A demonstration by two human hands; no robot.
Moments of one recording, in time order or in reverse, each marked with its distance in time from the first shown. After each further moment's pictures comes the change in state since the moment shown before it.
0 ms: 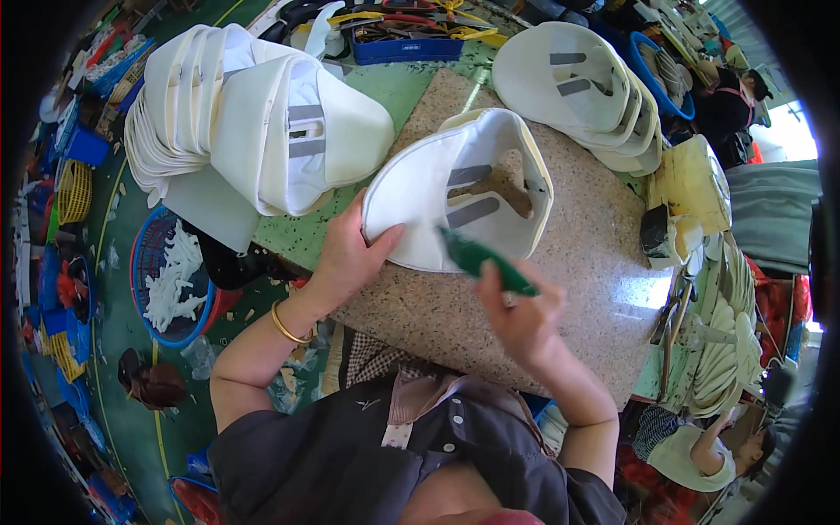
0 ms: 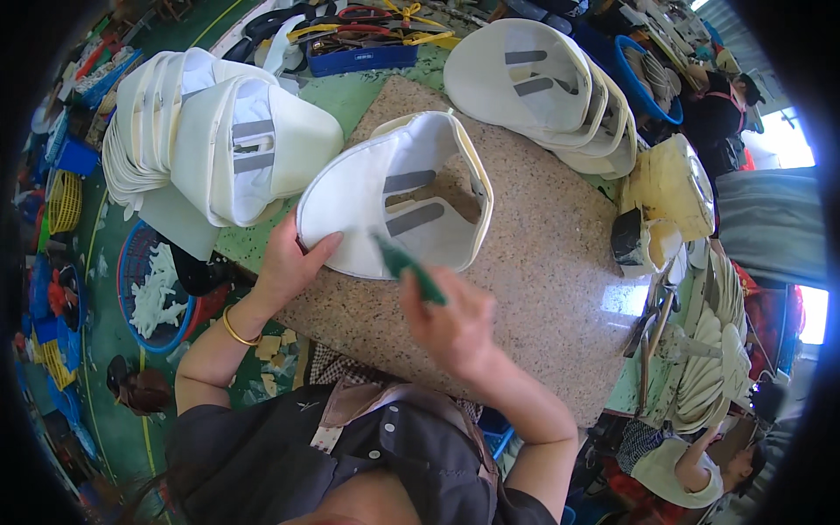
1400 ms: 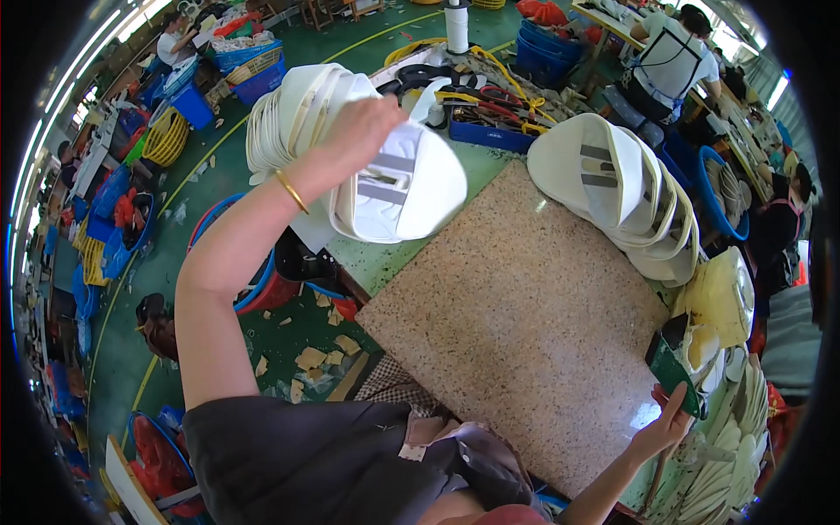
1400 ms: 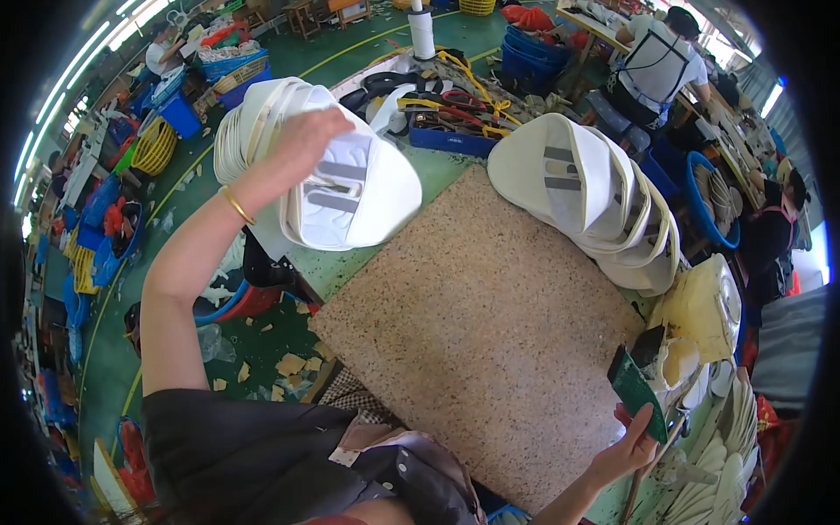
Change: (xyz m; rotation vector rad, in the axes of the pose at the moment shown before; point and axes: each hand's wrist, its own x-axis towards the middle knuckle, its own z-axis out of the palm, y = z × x) left_hand 0.126 0.052 -0.131 1.246 0.064 0.411; right_hand -0.075 0.132 -0.154 0.250 0.732 0.500
